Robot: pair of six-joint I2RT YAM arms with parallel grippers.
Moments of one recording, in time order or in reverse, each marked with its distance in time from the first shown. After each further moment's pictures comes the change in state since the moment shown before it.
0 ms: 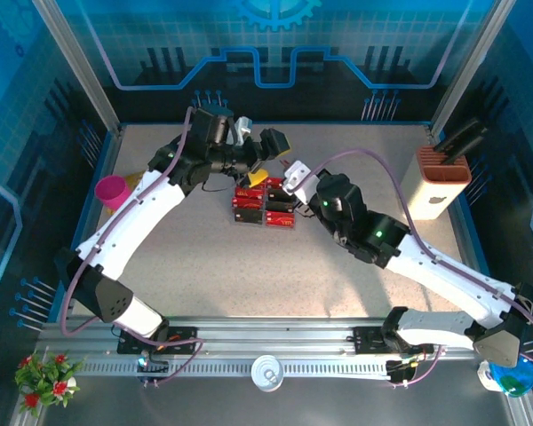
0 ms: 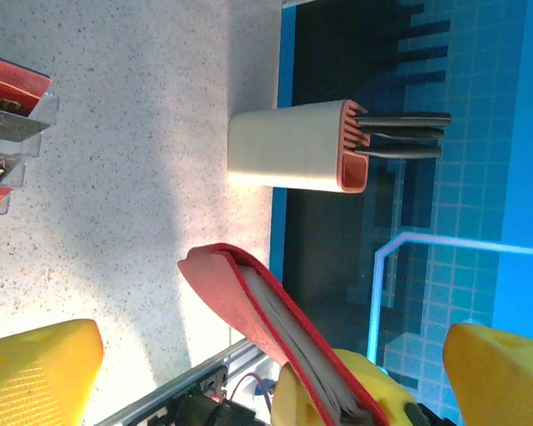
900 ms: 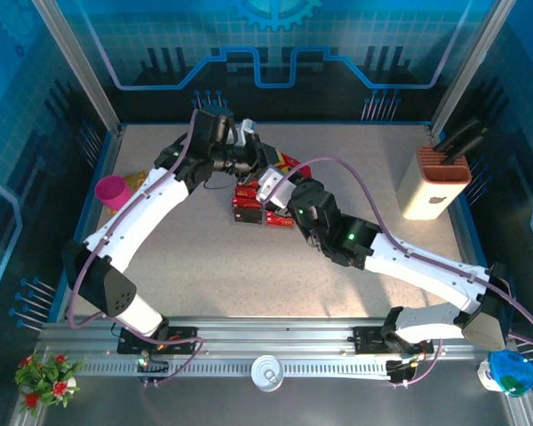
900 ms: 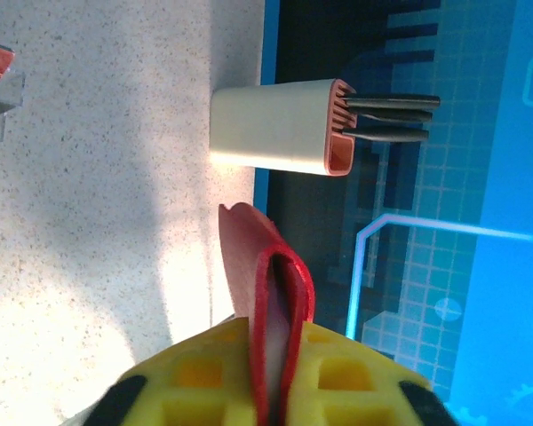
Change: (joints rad) left arm 0.038 0.033 -0.056 0.101 0.122 -0.021; right arm 0.096 0.113 0.000 0.165 0.137 -0.131
